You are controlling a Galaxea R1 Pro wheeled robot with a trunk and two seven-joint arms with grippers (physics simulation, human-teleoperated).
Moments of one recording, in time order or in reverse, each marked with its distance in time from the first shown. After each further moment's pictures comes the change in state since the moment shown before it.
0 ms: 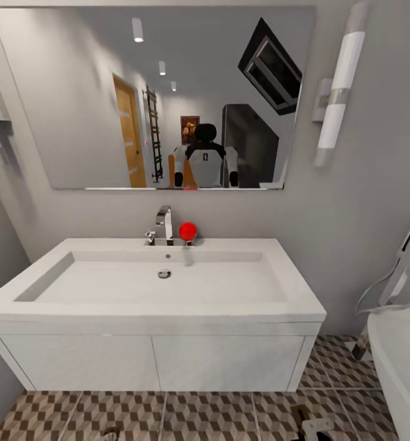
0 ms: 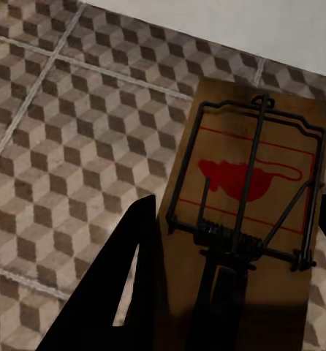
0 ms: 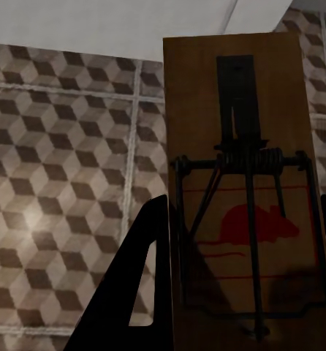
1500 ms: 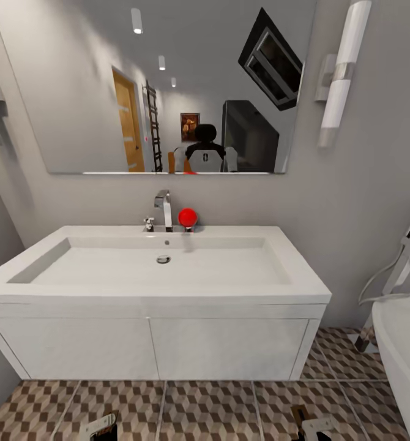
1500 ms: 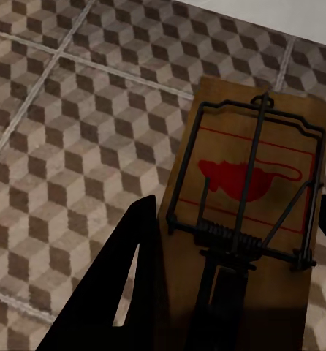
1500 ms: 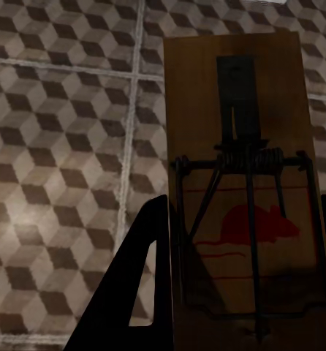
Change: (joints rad) left arm -0.001 0.014 0.006 -0.132 -0.009 0.108 0.060; right arm 0.000 0.001 0.005 0.000 0.005 0.000 -0.010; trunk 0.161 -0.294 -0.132
